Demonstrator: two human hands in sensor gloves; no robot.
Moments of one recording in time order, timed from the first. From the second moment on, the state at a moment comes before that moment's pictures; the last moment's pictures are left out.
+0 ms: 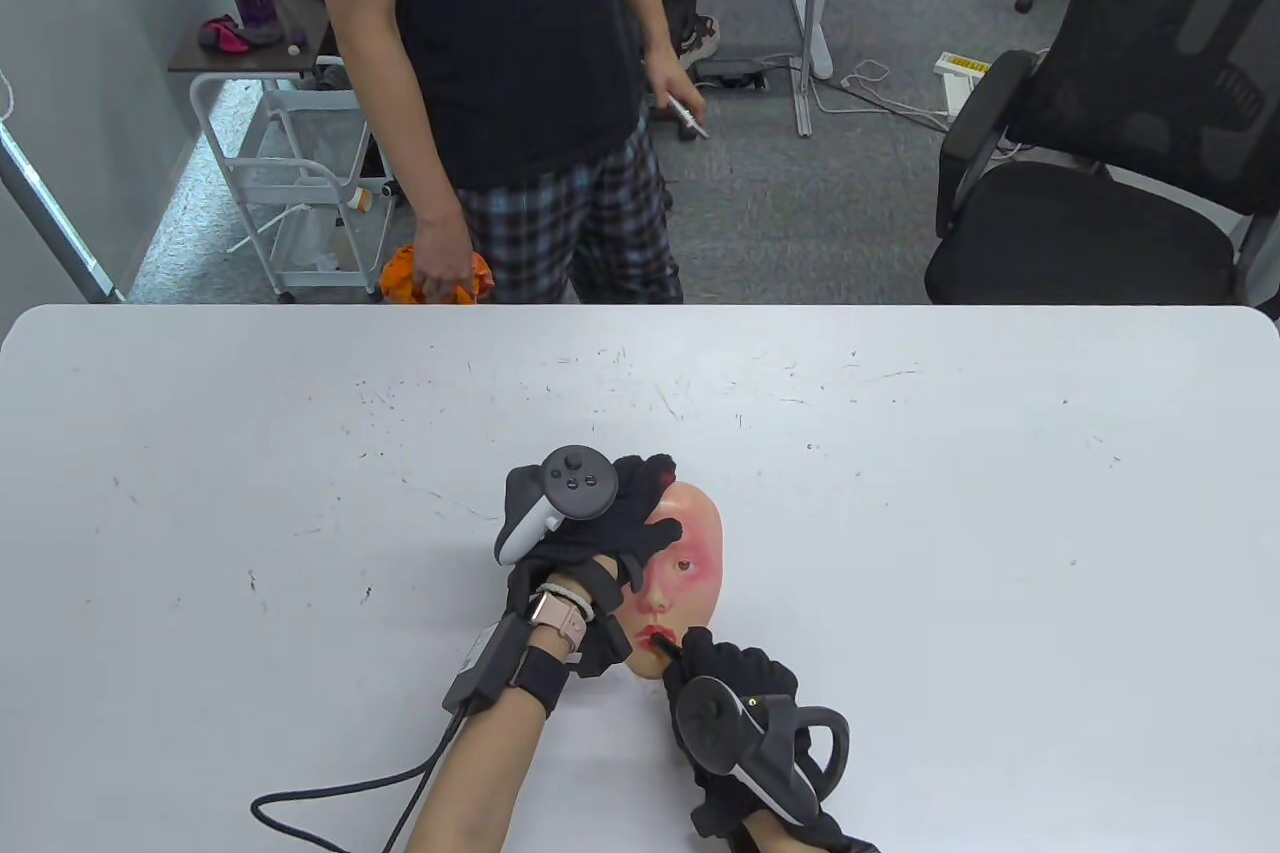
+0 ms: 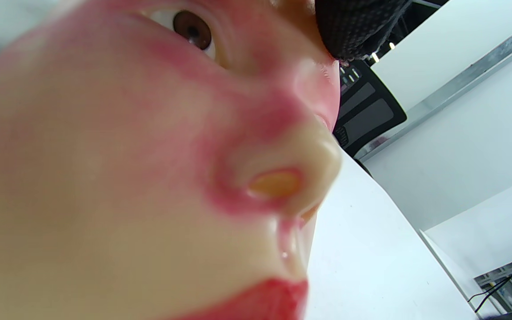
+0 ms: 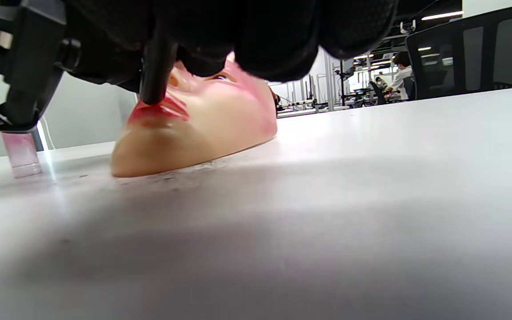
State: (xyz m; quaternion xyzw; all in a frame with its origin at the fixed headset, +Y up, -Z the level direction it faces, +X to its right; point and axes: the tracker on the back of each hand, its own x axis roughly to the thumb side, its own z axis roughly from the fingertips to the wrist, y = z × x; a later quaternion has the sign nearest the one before) left_hand -0.091 -0.751 -0.421 -0.19 -0.15 0.35 0.91; right_hand 0.073 -0.755 -0.243 0.03 -0.07 0.99 0.09
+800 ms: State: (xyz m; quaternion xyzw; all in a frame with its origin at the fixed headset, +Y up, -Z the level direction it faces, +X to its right) left_hand -0.091 -0.752 -0.421 -0.19 -0.15 0.35 0.90; right_hand 0.088 -0.762 -0.248 0.01 -0.03 0.99 0.14
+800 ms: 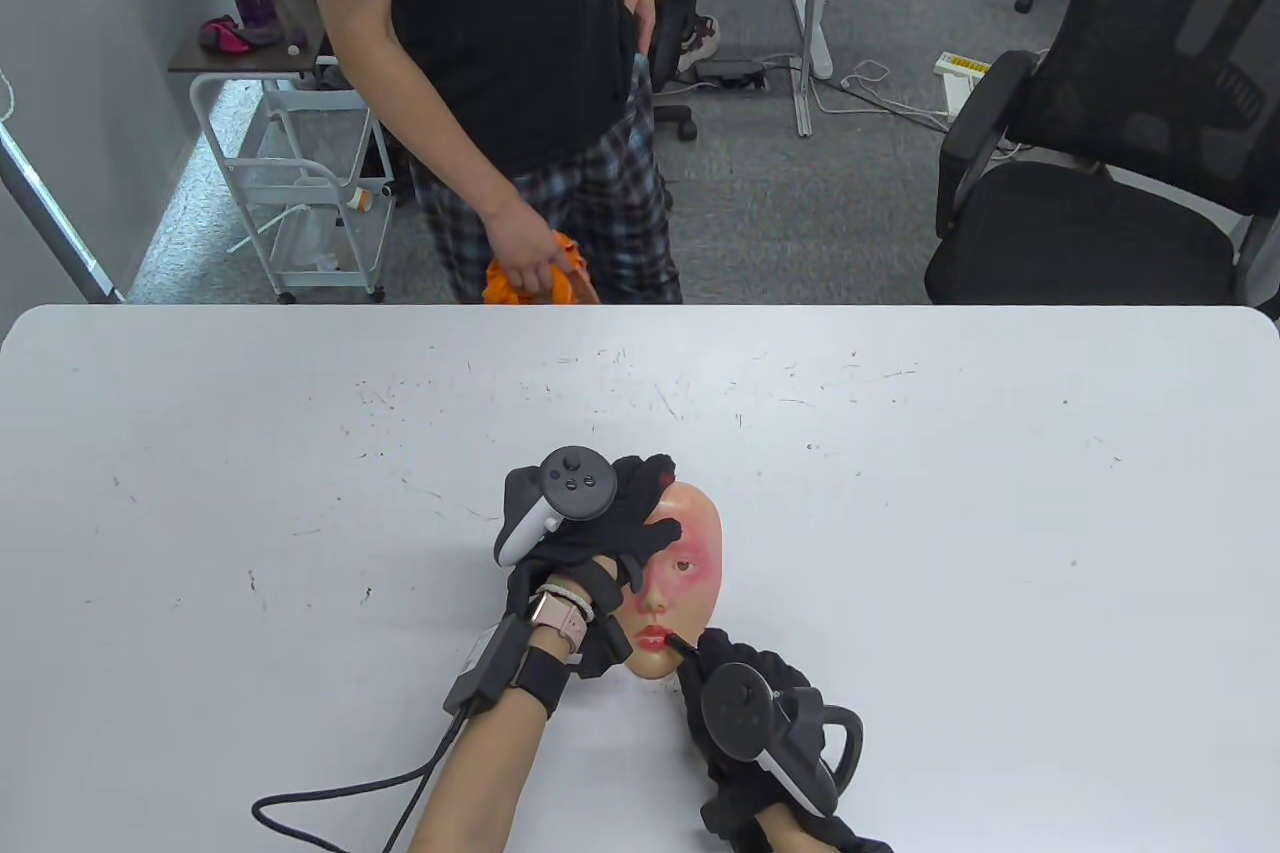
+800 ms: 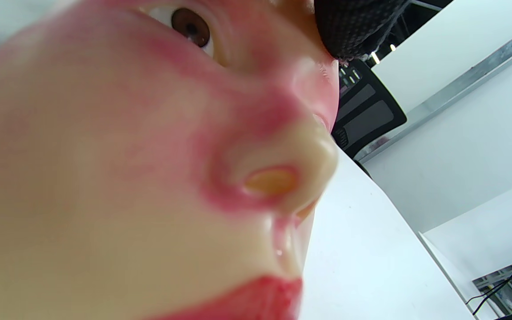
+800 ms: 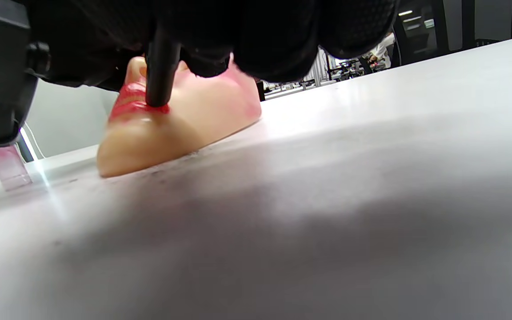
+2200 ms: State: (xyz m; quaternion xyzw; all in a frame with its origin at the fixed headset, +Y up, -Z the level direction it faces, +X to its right) left_hand -0.086 -0.729 -0.414 -0.16 -0.17 0.35 0.91; right_hand 0.119 -0.753 -0.248 0.02 -0.06 0.94 0.34
